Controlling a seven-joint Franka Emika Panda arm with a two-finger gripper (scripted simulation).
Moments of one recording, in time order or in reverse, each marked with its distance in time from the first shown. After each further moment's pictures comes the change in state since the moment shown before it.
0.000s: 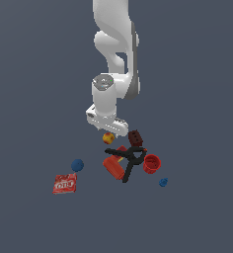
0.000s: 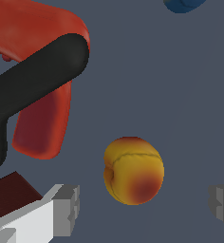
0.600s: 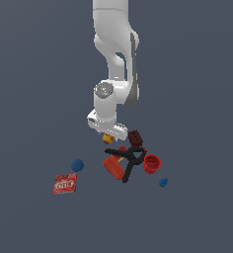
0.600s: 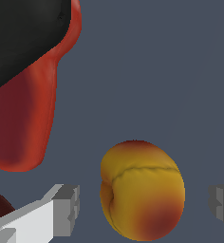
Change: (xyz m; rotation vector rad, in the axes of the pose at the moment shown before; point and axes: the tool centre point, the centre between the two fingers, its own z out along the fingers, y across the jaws) arm -0.001 0.001 0.033 0.000 0.001 0.002
